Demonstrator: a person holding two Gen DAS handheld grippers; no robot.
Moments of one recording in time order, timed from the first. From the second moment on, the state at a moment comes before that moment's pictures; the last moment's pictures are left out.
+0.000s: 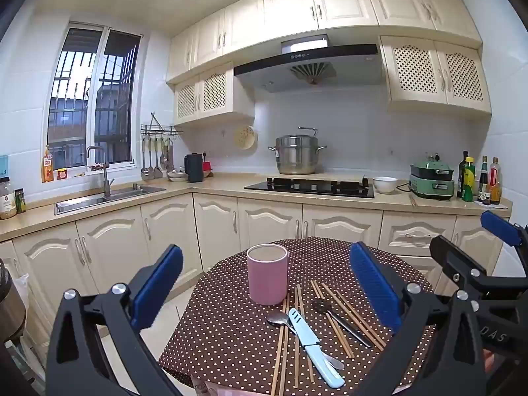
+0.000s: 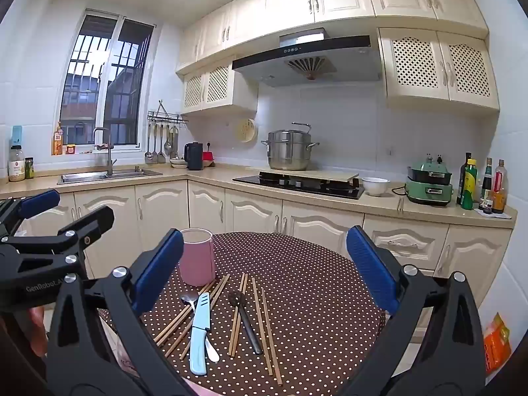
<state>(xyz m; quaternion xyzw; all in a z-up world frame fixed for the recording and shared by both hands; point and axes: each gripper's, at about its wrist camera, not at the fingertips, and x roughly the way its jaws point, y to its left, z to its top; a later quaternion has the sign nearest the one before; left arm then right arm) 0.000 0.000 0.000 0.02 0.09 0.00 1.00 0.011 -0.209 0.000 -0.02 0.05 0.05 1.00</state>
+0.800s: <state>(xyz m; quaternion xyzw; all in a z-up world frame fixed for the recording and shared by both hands) 0.006 0.005 -0.020 0.02 0.09 0.00 1.00 0.015 -0.205 -0.006 -0.02 0.06 0.04 1.00</state>
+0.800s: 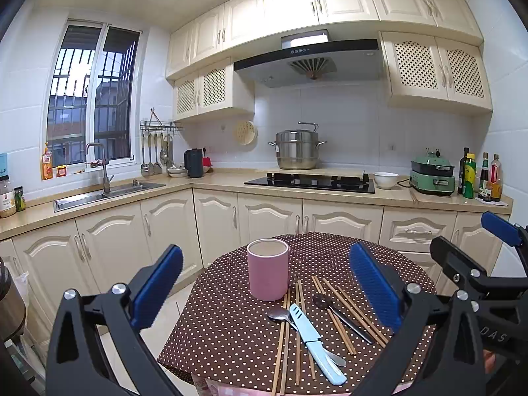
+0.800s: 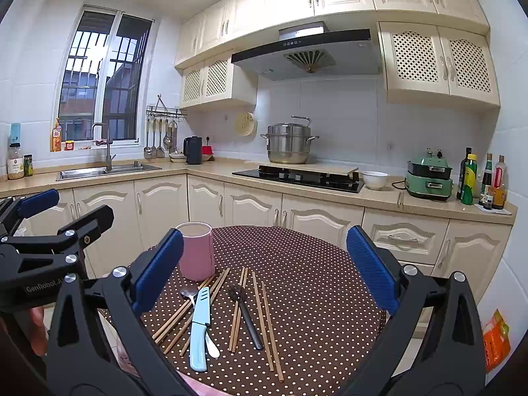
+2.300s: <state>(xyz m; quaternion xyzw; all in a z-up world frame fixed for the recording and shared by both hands) 0.015 0.004 -0.010 0.02 0.11 0.00 0.99 0.024 -0.201 -0.008 -0.02 0.09 0.05 0.99</state>
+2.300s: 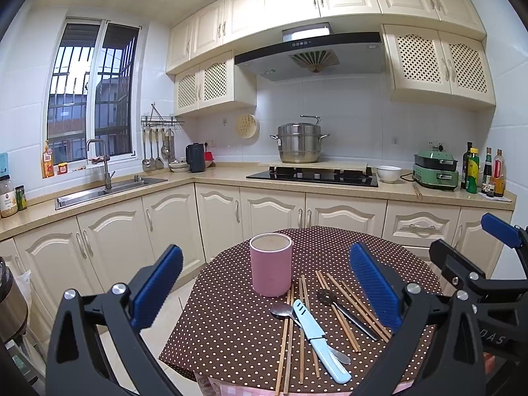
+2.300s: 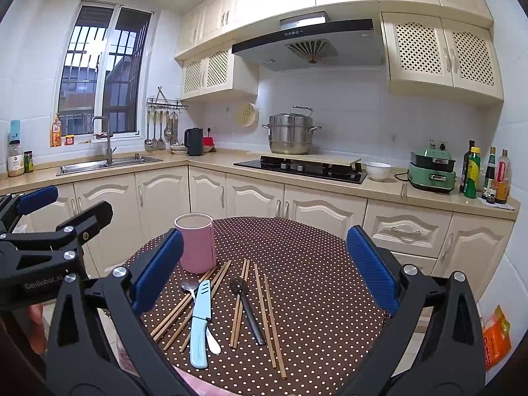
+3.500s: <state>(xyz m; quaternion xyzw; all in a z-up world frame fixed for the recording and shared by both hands) 0.121 0.068 -0.063 -0.03 0.36 -0.07 0.93 0.088 -0.225 -0.038 0.00 0.24 0.05 0.97</state>
